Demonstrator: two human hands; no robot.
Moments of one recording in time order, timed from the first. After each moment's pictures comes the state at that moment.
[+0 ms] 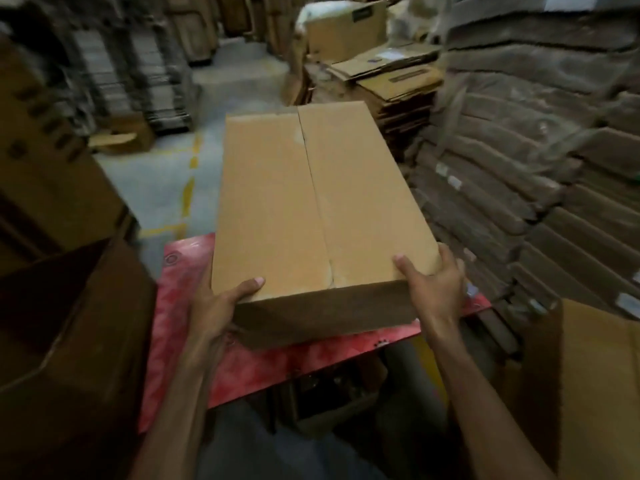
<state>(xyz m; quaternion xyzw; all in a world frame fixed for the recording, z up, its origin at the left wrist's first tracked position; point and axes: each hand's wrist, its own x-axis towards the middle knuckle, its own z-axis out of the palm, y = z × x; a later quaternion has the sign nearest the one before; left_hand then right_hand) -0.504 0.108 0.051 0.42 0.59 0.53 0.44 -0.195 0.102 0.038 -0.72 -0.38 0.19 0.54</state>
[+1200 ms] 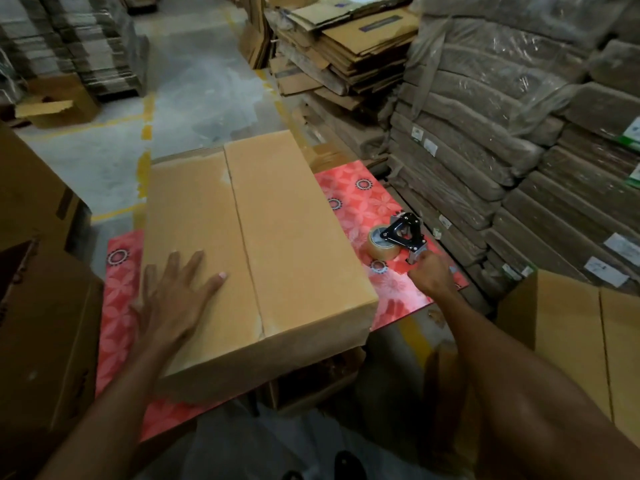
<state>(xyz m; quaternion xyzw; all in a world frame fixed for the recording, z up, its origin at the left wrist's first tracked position) -0.535 0.210 -0.028 0.67 0.73 0.07 0.12 -0.069 0.200 -0.081 -0.84 -0.45 0.23 0.19</state>
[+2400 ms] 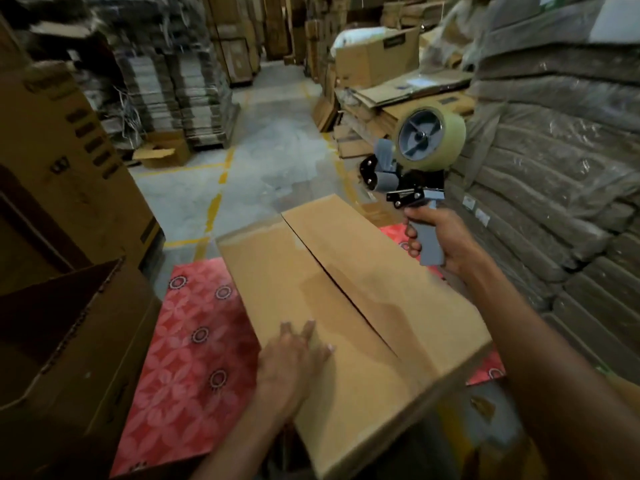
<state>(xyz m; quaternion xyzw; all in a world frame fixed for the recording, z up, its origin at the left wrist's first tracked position) -0.373 0.141 0.035 0.71 0.69 -0.12 0.08 -0.112 0.280 0.121 -0.46 -0.42 0.61 0.49</state>
